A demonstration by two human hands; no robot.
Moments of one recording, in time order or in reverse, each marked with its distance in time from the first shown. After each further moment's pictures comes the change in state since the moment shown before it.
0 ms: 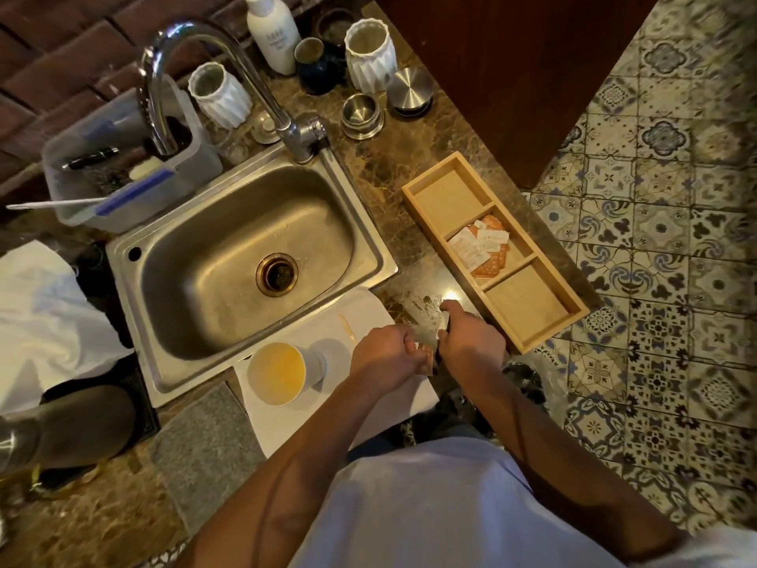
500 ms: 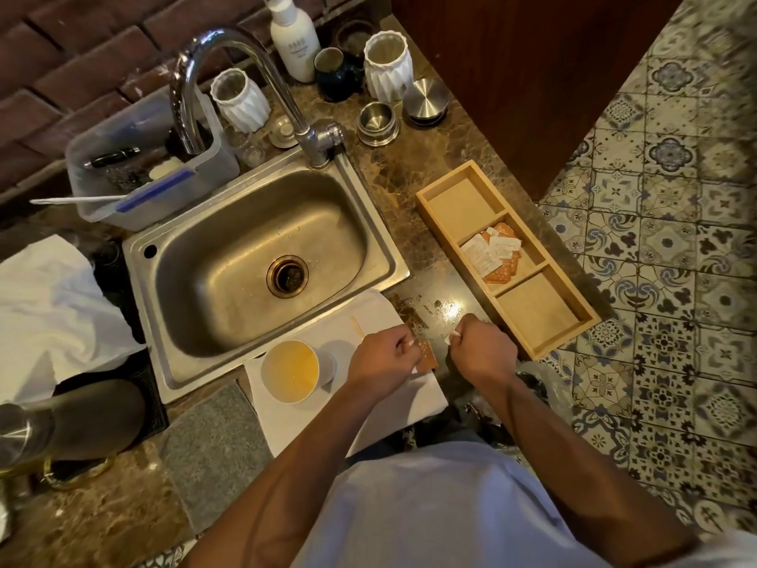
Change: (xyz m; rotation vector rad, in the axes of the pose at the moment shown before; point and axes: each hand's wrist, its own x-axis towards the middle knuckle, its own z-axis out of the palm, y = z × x) left_hand -0.008 -0.029 -0.003 -0.209 0.093 0.082; right_hand 0.000 0.006 0.001 0.016 -0.014 -0.019
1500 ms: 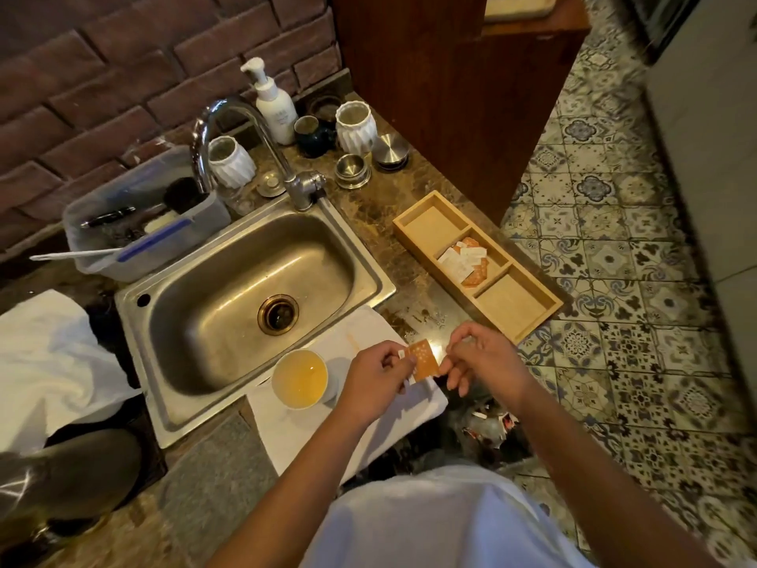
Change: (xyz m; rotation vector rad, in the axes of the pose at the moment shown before) left_hand -0.051 -0.004 -0.020 -0.424 -0.024 0.097; right_hand -0.088 0.000 -0.041 1.163 -0.197 -0.049
